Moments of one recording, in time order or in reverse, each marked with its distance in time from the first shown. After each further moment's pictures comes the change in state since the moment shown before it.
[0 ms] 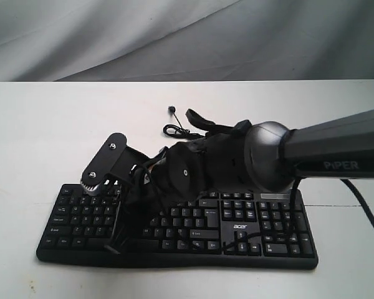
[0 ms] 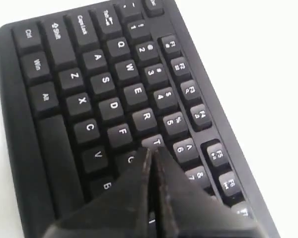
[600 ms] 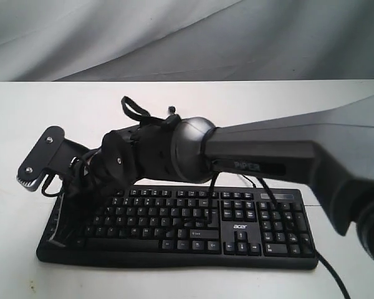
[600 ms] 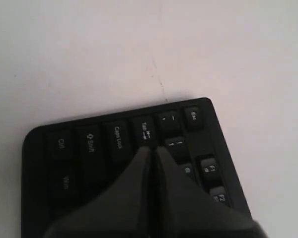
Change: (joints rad) left arm 0.000 0.000 0.000 0.000 0.000 0.000; right arm 0.066 0.195 -0.367 -0.046 0.133 0.003
